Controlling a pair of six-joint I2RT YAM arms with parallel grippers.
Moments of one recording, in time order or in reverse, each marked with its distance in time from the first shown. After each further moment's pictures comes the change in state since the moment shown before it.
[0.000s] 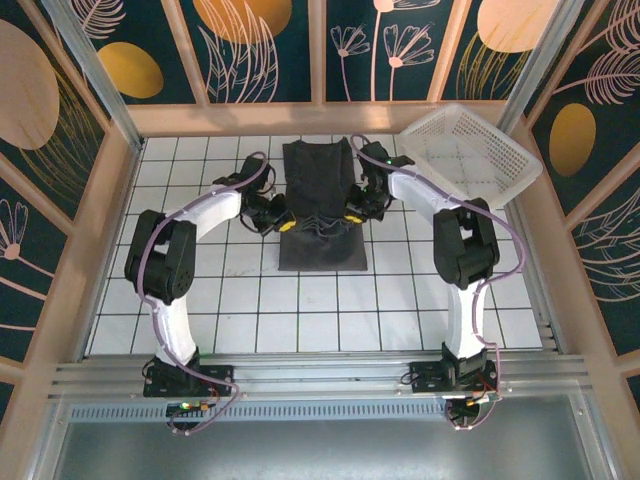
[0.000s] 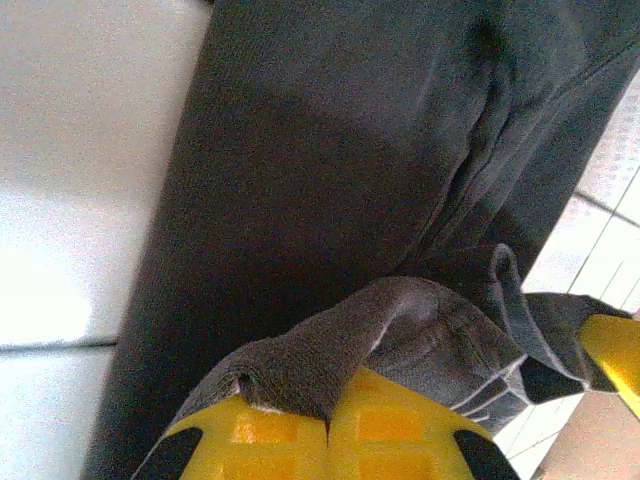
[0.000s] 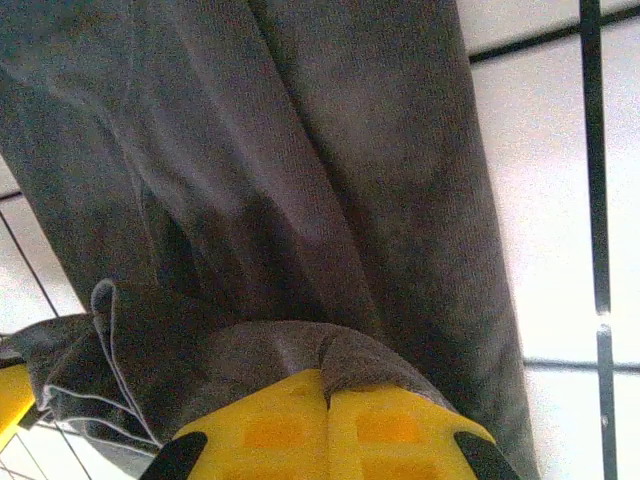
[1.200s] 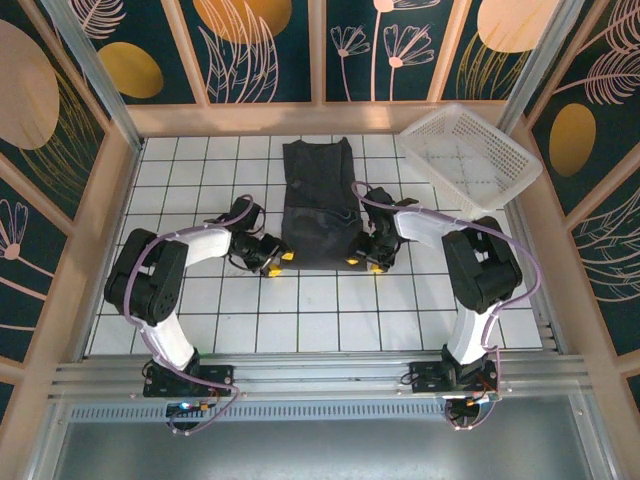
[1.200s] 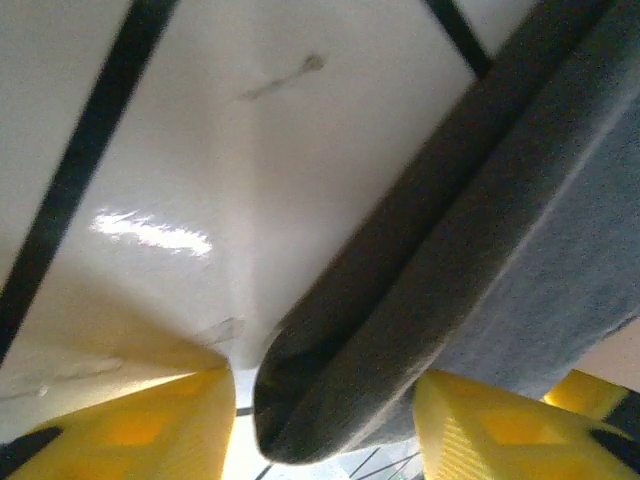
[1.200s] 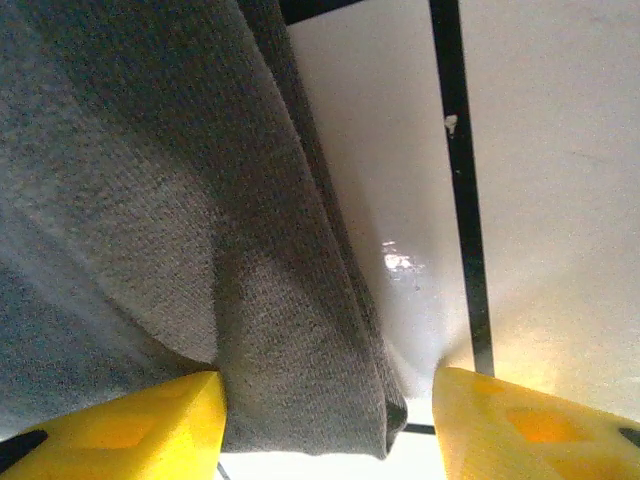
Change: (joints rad) left arm -0.021 -0.195 -0.481 0.216 0.101 -0.243; right arm 0.071 -0.237 -0.515 0.122 0.014 0.010
